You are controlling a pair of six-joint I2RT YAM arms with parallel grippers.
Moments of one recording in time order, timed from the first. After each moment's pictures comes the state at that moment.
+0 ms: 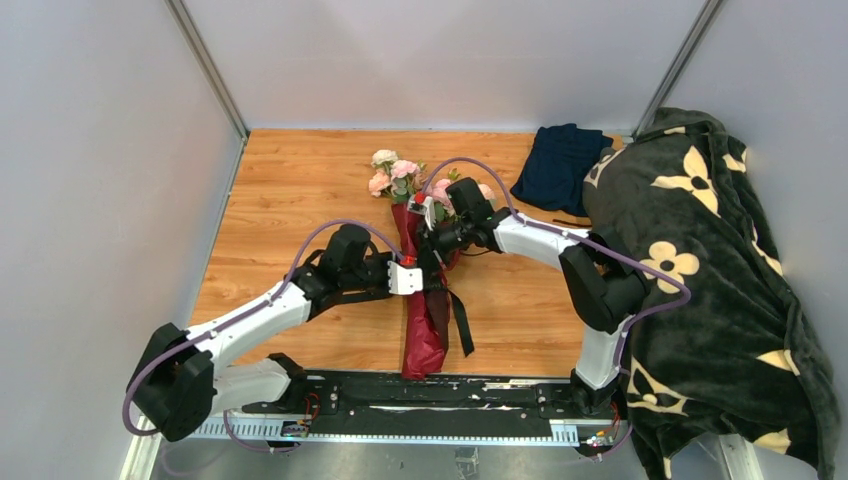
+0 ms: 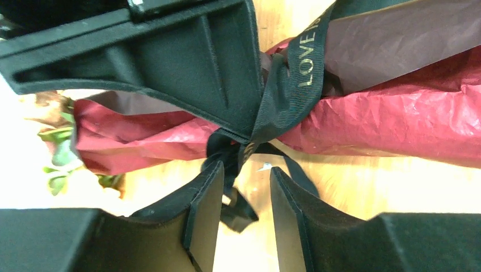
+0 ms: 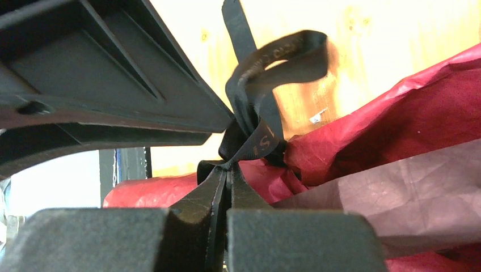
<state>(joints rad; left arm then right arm) -0.64 1.15 0.59 -0.07 0.37 0.91 0.65 1.84 1.20 -0.16 -0.92 -0.07</state>
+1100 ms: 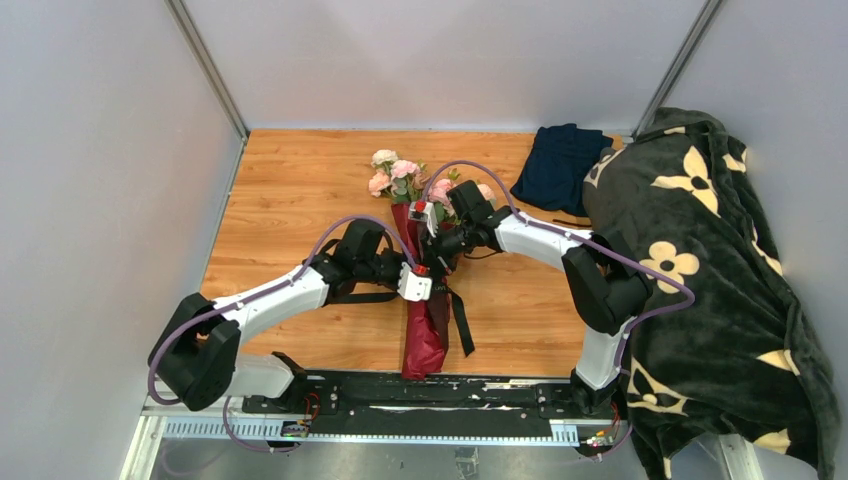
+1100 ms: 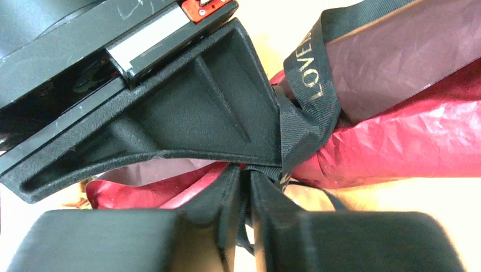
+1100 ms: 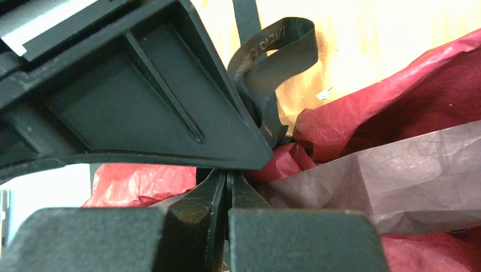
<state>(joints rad) -0.64 1.30 0.69 -0.08 0.50 1.18 0.65 1.82 1.20 -0.30 -0.91 -0.22</state>
